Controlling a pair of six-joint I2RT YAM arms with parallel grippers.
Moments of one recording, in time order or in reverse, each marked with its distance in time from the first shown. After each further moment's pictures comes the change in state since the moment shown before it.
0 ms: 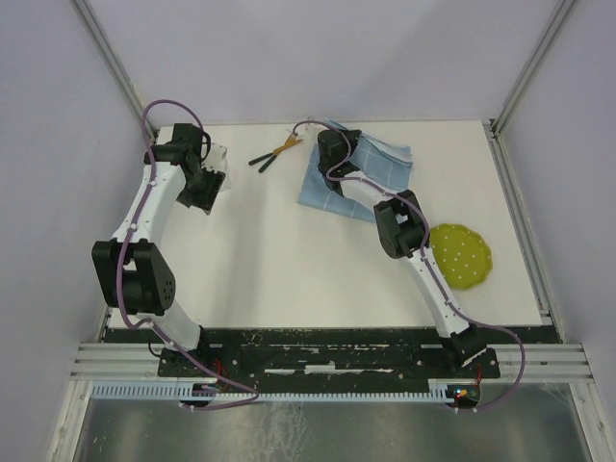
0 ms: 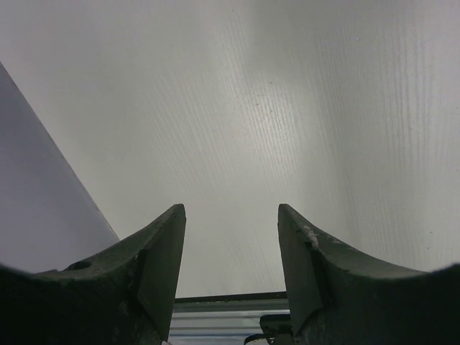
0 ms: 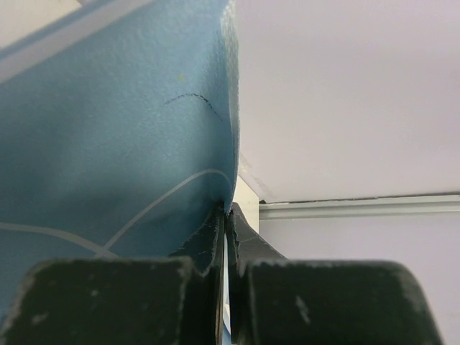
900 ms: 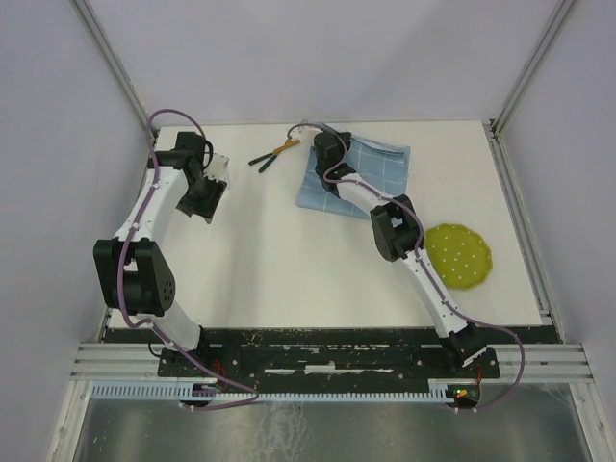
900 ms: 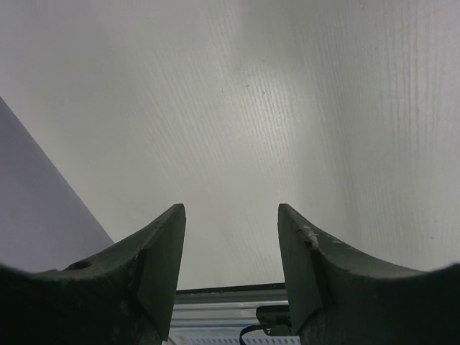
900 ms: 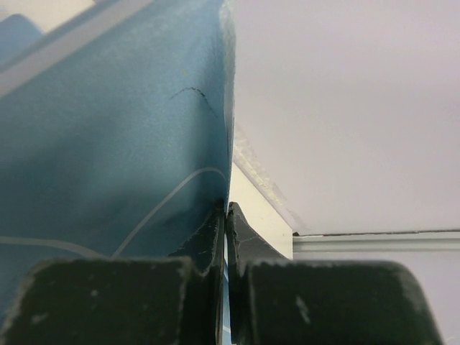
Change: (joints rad) left arm 0.000 -0.005 -0.069 0.008 0.000 0.000; right arm 0.008 0.094 0.147 -0.047 -0.105 0.080
